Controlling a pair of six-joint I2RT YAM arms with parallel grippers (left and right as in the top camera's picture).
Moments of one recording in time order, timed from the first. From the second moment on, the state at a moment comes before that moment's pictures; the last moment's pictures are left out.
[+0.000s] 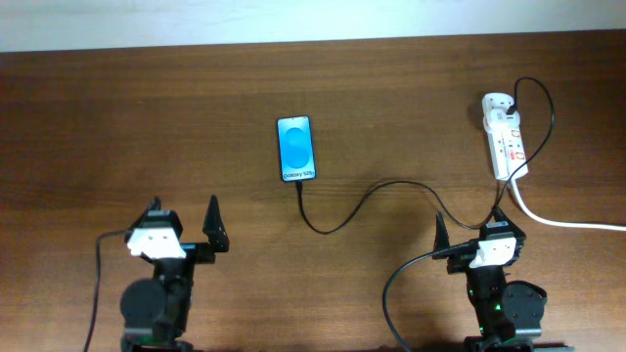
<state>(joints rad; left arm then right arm) -0.08 0.34 0.22 0.08 -0.04 -0.12 -0.03 0.01 0.01 -0.07 -0.09 -0.10</state>
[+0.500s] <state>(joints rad) -0.08 0.24 0.14 0.15 -0.03 -0.12 -0.03 0.01 0.01 -0.07 -0.09 -0.10</state>
